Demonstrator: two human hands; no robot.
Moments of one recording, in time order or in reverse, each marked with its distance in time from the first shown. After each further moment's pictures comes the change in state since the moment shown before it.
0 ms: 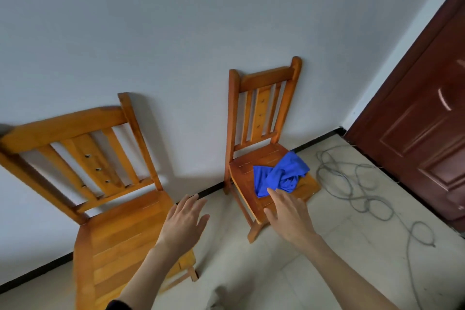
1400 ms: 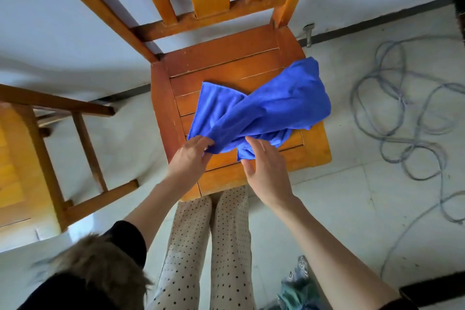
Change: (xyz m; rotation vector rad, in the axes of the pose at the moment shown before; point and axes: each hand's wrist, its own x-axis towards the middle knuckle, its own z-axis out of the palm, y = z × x) left_hand 0.398 0.142 0.332 -0.371 -0.135 -0.326; right_hand 0.319 0.285 0.256 0.358 -0.364 -0.126
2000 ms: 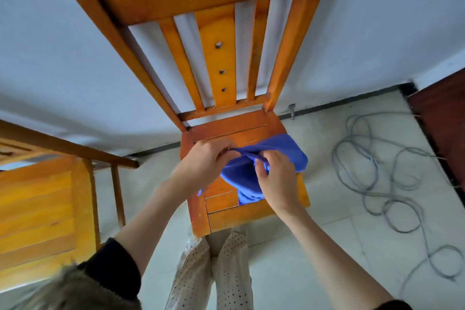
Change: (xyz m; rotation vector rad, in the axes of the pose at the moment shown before) left_hand -0.034 0.138 -0.190 -0.068 0.121 0.375; right_hand -0.016 -0.085 -0.150 0.151 0.428 -0.096
